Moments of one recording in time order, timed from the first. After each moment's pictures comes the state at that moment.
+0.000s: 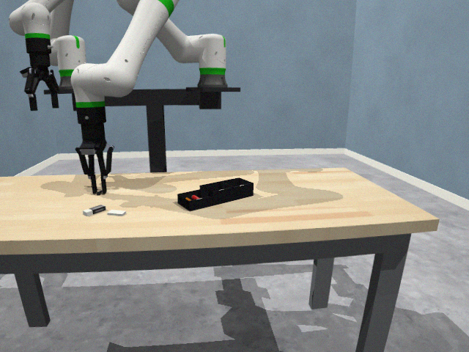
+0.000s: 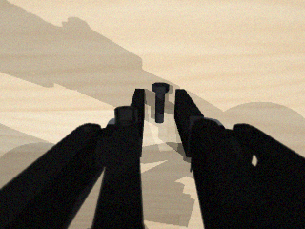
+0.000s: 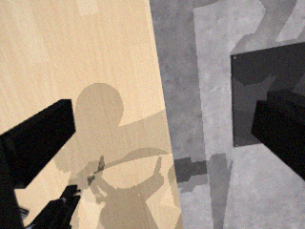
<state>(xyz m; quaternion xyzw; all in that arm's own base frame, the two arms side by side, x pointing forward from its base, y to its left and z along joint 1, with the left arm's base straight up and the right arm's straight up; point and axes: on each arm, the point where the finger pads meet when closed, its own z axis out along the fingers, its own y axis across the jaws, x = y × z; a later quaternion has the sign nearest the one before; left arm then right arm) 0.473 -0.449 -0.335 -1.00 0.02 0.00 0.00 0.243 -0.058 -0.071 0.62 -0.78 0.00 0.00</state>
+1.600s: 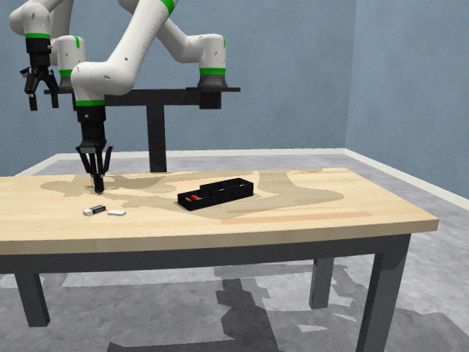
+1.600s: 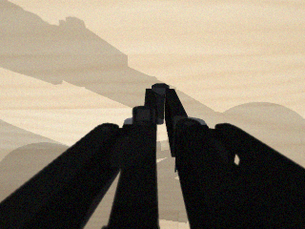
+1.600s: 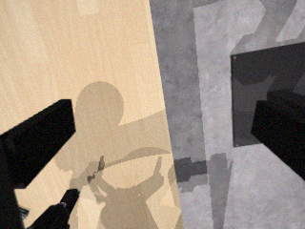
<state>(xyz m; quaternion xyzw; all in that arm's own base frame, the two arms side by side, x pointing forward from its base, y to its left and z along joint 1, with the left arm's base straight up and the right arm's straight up) 0.473 -0.449 -0.329 -1.00 0.02 0.00 0.00 0.243 -0.058 -0.071 0.62 -0.78 0.00 0.00</state>
